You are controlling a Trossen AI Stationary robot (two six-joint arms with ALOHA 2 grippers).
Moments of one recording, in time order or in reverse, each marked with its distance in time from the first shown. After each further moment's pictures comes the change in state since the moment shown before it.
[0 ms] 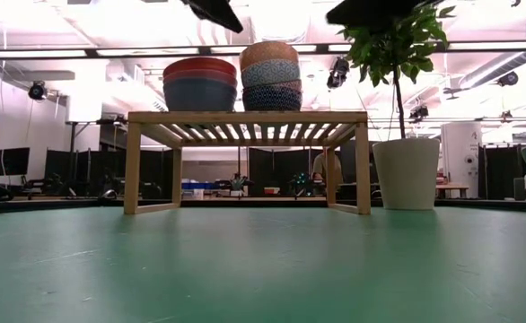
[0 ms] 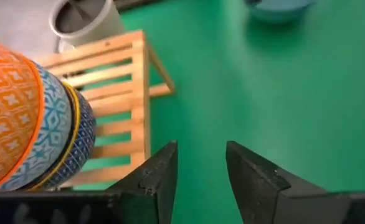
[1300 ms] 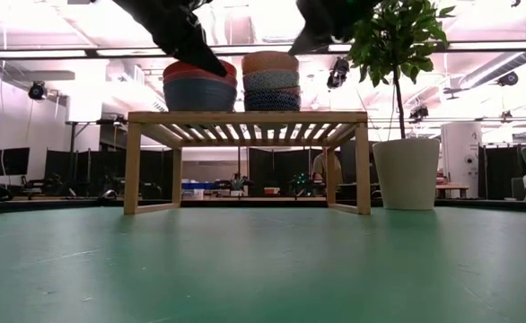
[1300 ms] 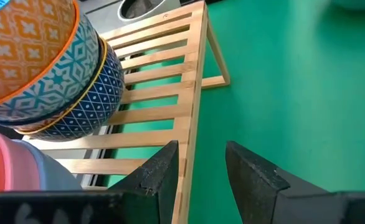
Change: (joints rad) left arm 0.021 -0.209 -0.526 0.505 -0.193 0.029; right arm -0.313 0.286 0.408 -0.220 0.205 -0.073
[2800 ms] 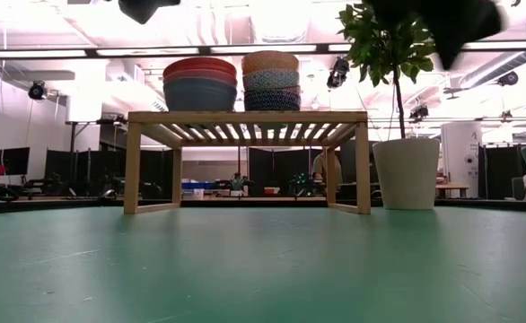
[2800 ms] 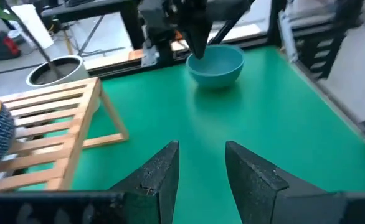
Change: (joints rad) left arm -0.275 -0.300 -0.165 0.070 0.147 -0.178; right arm 0.370 0.140 0.235 -1.087 -0.539 1.305
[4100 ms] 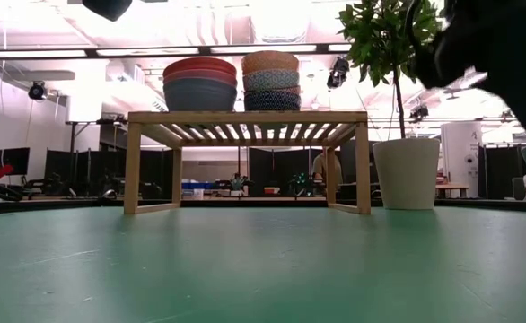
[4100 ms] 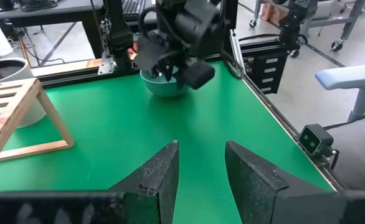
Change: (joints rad) left arm -0.249 -0.065 -0.133 0.127 -0.100 -0.146; right arm 0.210 0.276 -0.070 -0.036 -0.065 0.347
